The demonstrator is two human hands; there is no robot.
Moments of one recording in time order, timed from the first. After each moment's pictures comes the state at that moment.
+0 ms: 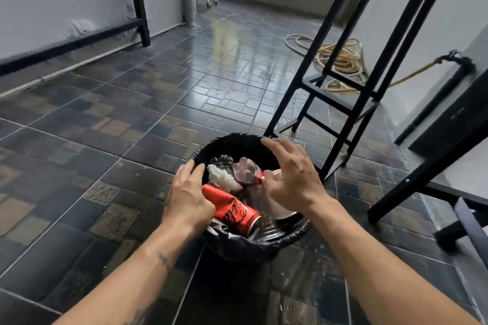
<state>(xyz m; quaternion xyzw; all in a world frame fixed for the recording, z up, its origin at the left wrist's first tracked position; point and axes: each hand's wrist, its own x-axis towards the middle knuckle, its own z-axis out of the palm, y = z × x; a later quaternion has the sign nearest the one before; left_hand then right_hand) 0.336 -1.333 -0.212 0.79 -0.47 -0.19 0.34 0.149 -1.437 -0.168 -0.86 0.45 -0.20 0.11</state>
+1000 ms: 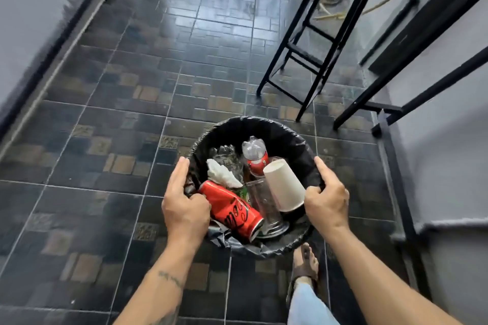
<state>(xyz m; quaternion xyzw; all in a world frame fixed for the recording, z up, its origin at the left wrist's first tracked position) 0.407 -1.059 0.089 0.77 -0.28 -0.35 0.46 0.172 -1.108 0.090 -0.52 0.75 -0.27 0.31</state>
